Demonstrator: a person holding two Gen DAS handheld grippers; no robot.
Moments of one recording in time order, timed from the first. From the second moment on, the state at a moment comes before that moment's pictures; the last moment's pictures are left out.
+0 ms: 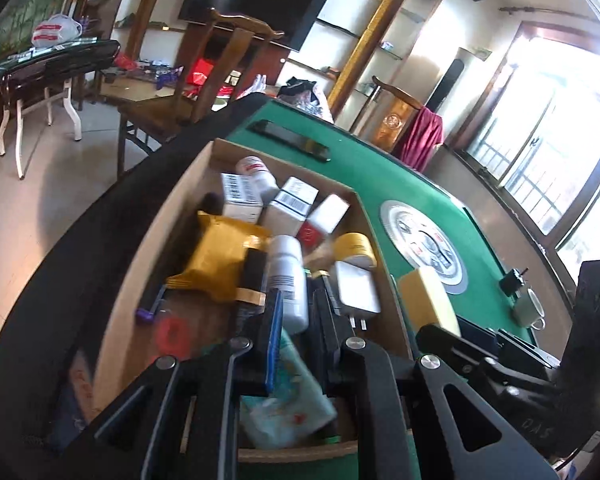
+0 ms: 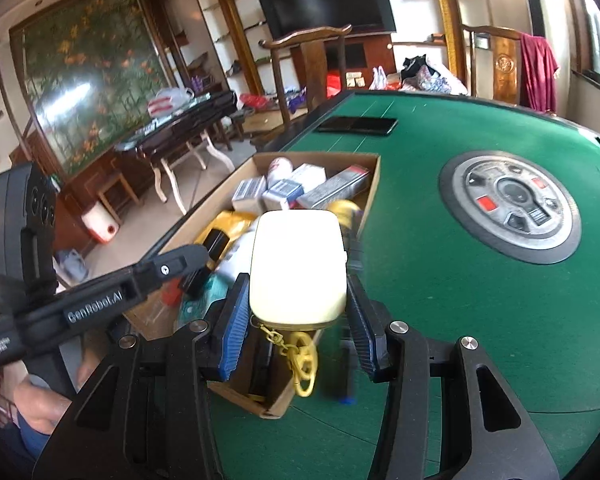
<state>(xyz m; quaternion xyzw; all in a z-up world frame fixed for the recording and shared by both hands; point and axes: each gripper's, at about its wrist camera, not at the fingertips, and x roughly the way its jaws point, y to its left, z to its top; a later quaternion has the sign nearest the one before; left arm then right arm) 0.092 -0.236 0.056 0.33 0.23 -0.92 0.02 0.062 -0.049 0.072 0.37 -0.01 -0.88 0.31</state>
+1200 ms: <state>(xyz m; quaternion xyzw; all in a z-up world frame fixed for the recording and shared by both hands) 0.093 -0.216 0.056 0.34 0.19 -0.92 0.01 0.003 0.062 0.016 0.46 0.05 -0.88 0.10</state>
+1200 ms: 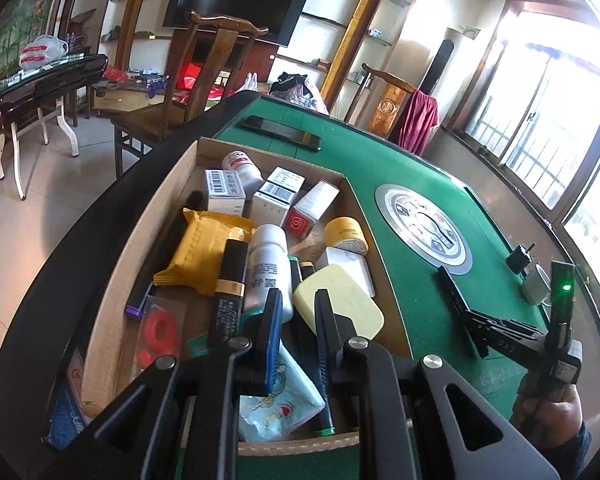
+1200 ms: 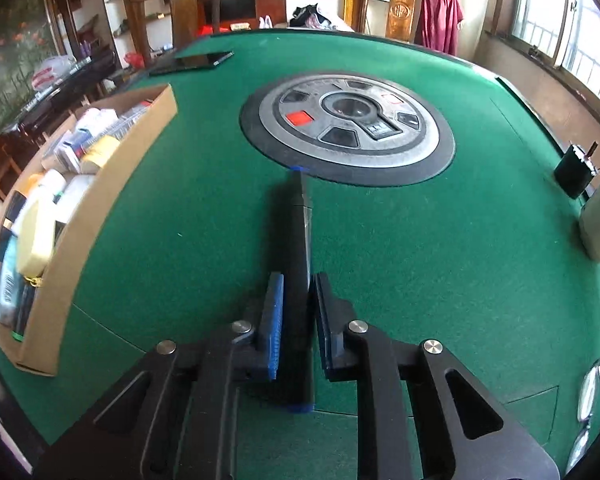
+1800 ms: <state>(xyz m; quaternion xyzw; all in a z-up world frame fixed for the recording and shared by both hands) 0.095 -0.229 0.054 0.34 0.20 -0.92 0.03 0.047 -0.053 0.060 0.41 -0.04 -0.84 0.35</state>
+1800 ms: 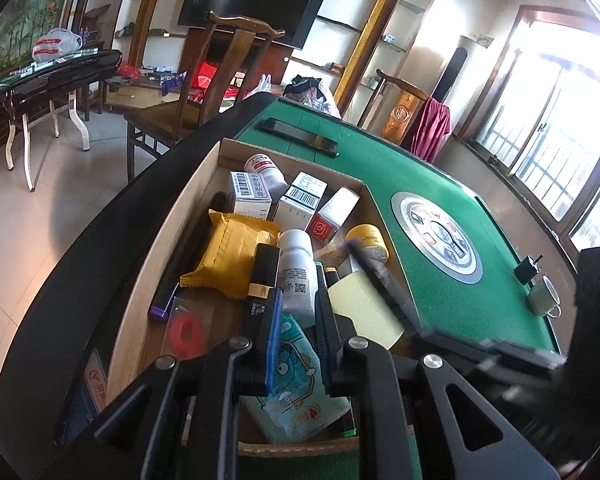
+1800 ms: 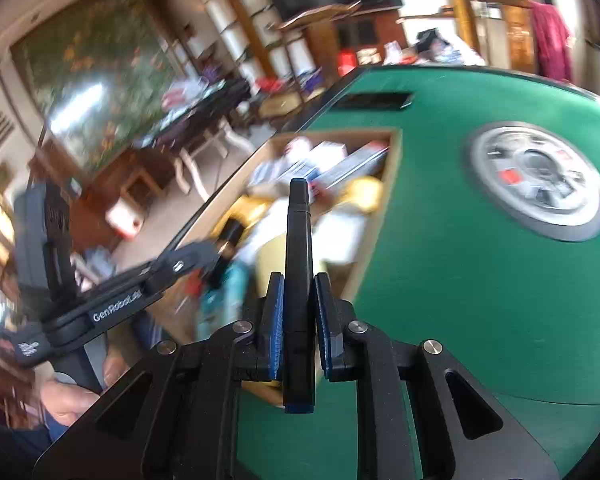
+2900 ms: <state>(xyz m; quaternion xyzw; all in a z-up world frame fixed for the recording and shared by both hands) 0.100 -0.209 0.081 0.28 0.08 -0.94 0.20 0.068 -0.013 0.053 0.30 0.00 -0.93 0.22</state>
